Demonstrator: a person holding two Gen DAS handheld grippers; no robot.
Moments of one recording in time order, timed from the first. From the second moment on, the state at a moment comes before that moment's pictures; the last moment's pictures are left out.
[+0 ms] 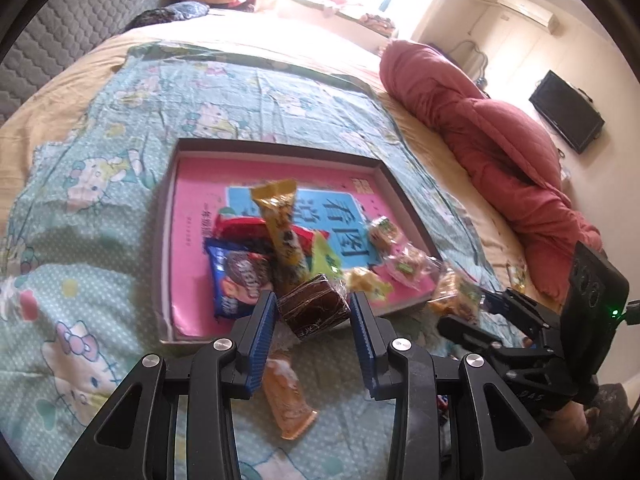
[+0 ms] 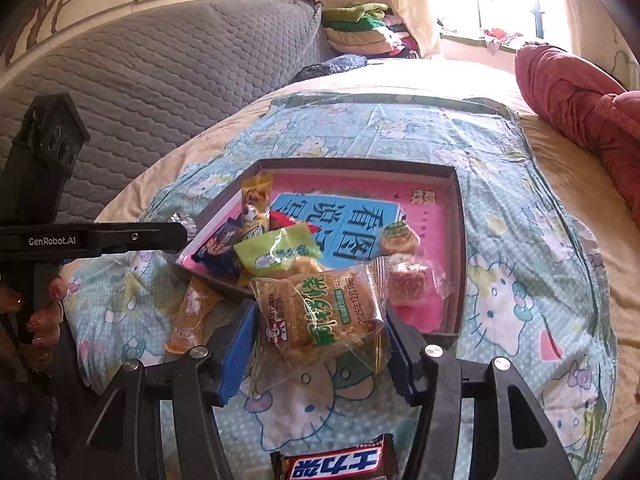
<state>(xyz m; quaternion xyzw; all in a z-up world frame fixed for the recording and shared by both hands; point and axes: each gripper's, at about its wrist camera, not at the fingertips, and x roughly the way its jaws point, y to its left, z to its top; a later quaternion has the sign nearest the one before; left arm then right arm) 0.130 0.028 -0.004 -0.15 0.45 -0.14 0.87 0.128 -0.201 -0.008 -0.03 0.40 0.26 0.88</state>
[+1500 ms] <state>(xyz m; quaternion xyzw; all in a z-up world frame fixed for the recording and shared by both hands) 0.157 0.020 -0.061 -0.11 0.50 -0.12 0.85 0.163 -0.207 -0.010 -0.01 0.38 0.22 0.90</state>
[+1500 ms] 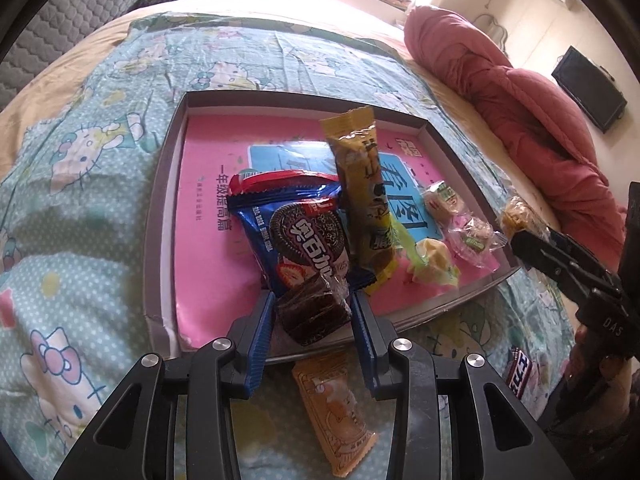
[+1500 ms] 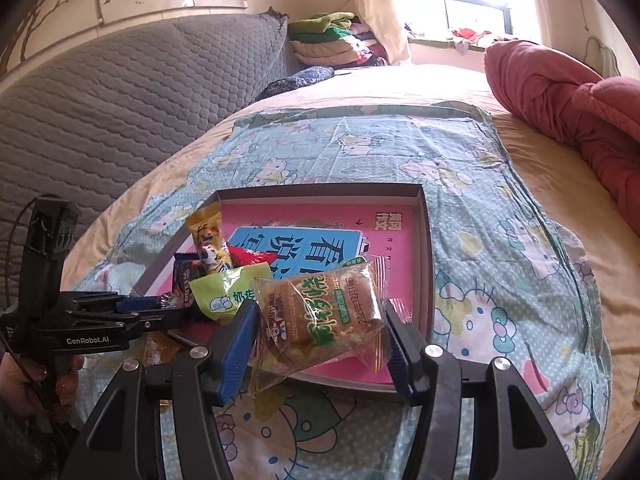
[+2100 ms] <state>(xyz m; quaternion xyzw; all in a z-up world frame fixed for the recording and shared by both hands) 0.159 0.019 -0.063 -0.11 0.50 -0.12 0.85 0.171 -0.172 -0.033 -0.08 0.40 0.22 0.89</state>
